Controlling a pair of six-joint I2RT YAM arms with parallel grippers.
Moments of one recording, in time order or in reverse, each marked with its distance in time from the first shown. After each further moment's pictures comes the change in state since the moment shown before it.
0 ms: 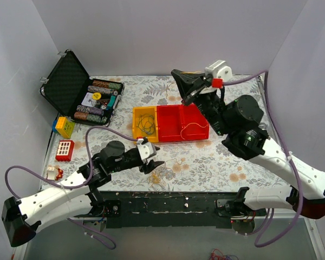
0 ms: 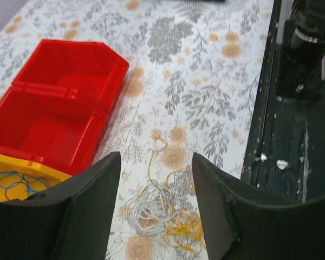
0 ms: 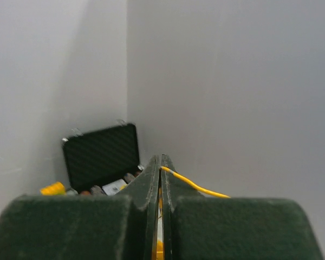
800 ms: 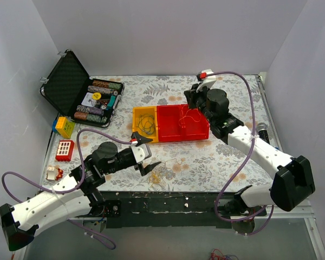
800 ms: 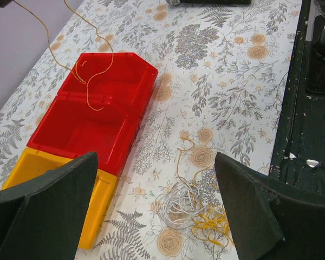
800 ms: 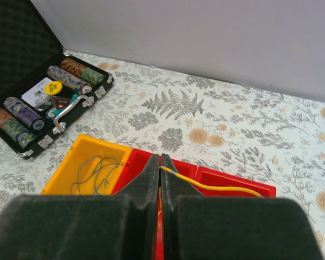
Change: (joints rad) left arm 0.000 -0.103 0.051 -0.090 -0.078 0.111; right arm -0.509 0.175 -0.434 0.051 -0.200 0.390
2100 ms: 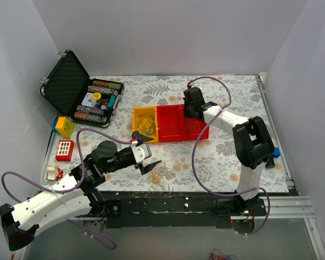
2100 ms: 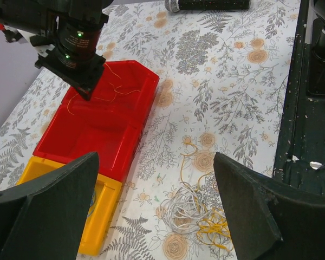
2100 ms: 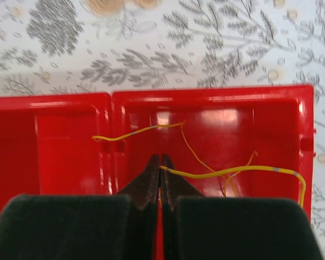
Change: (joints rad) left arm 0.008 0.010 0.017 0.008 0.020 0.027; right arm -0.083 0.541 0.275 -0.416 0.118 0.240
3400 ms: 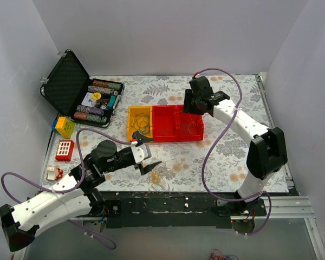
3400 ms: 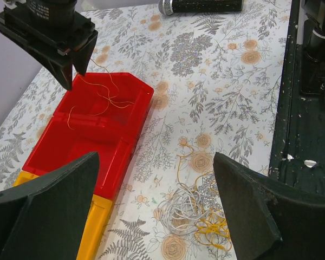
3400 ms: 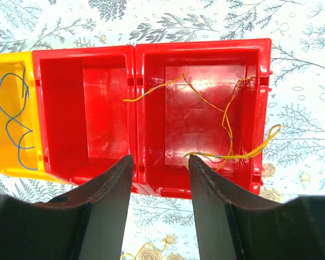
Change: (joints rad) left arm 0.013 -0.002 0.002 0.000 0.038 0.003; right arm -0.005 -0.151 0.139 -0.387 -0.138 0.122
